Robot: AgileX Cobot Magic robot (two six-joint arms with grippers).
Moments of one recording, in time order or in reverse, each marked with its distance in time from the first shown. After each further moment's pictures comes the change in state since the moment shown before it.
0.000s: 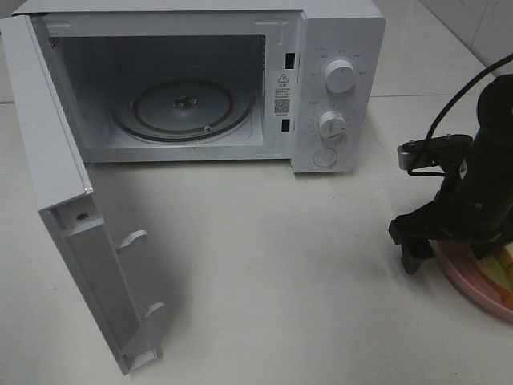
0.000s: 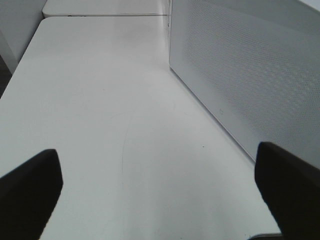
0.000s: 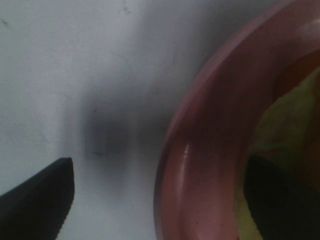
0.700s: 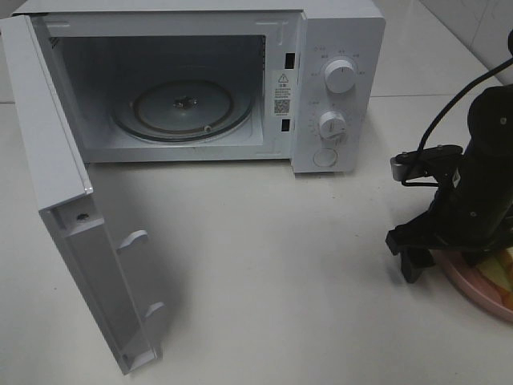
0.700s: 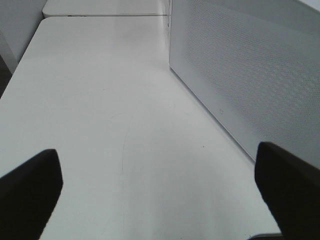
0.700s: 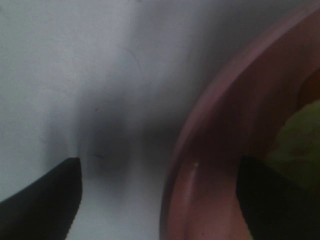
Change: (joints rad) left arm 0.000 0.000 0.000 0.000 0.000 0.000; right arm 0.000 0.045 0.000 0.014 -0.014 -0.051
